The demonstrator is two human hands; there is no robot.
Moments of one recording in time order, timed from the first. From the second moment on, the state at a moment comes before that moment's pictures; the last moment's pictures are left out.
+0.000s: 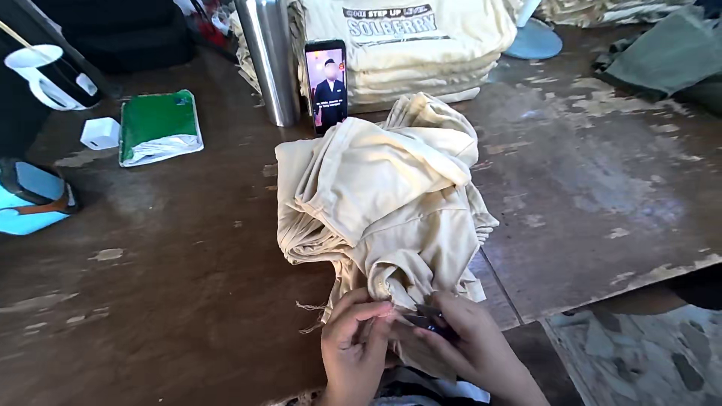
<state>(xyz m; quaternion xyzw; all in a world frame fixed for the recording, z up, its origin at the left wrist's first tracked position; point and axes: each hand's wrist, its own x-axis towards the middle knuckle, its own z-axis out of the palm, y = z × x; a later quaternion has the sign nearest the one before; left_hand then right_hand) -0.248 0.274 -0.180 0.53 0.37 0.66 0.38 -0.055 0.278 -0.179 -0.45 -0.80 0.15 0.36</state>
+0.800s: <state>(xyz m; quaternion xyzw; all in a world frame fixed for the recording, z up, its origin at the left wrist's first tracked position) -0.251 0.272 -0.178 0.49 0.33 0.69 0.42 -0.073 0.277 -0.174 -0.46 -0.81 0.11 0.35</state>
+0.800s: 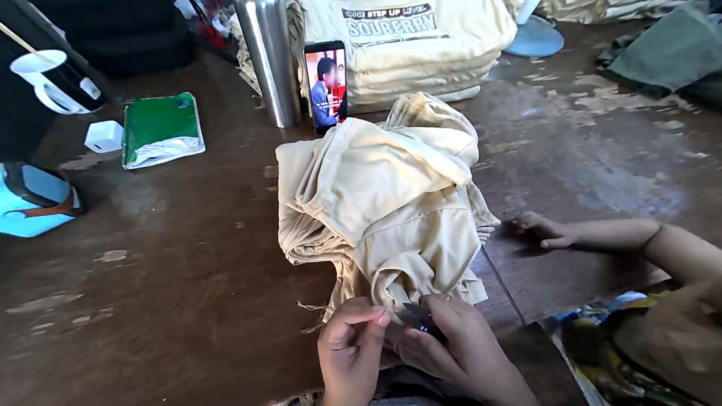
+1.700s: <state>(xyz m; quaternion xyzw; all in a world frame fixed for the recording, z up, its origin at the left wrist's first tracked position) -0.295 0.267 -0.176 0.68 0.38 0.56 0.29 -0.045 0.286 -0.166 -0.39 -0.73 0.21 0.52</state>
